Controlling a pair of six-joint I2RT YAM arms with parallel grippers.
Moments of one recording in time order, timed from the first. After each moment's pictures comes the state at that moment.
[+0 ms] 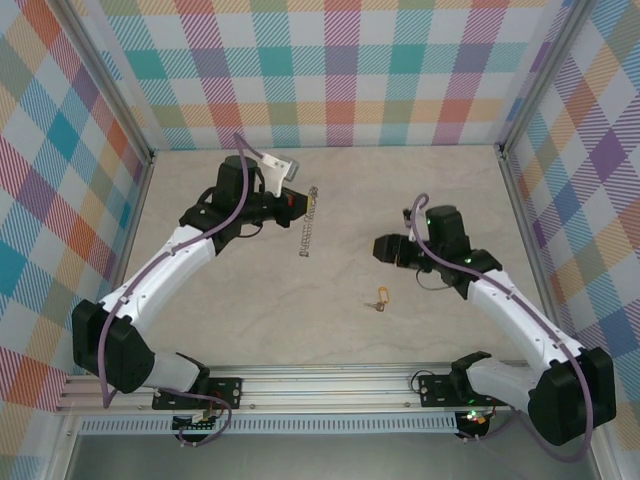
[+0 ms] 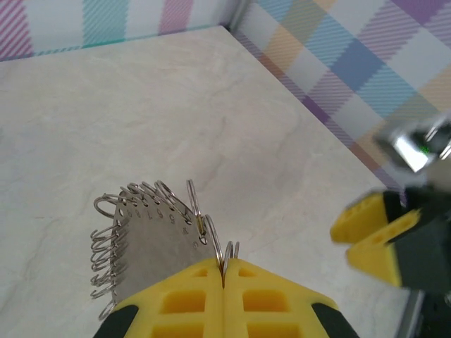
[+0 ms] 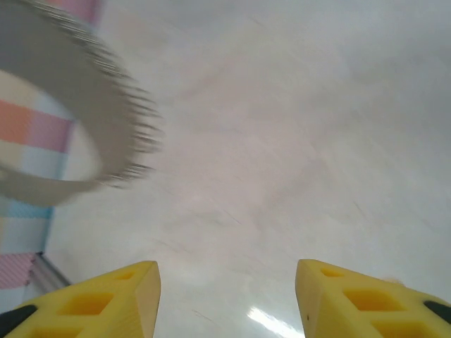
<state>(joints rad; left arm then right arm) -0.47 1.39 1.23 -0.33 0.45 -0.21 0.39 1.09 0.76 -0.42 -0.41 0.57</state>
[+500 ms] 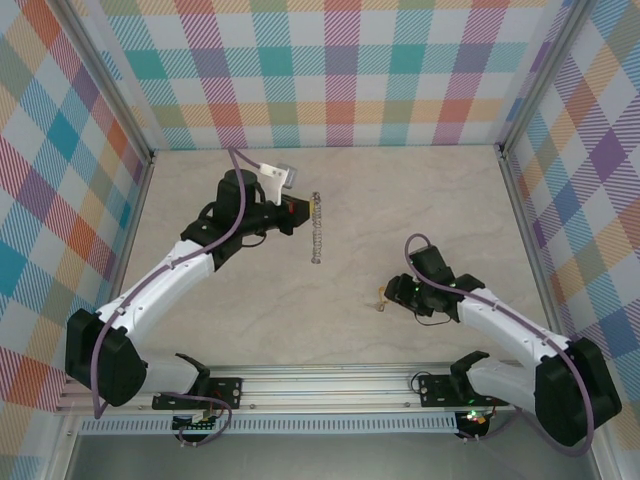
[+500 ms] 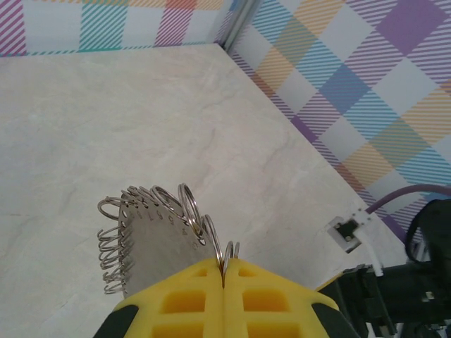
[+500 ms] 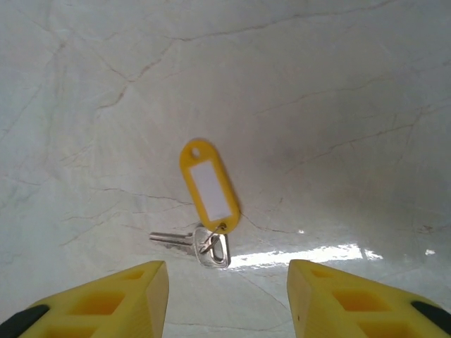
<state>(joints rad) -0.50 1.32 1.11 -0.19 0.43 -0.31 0.50 1.10 0.54 -0.52 -0.12 0.89</state>
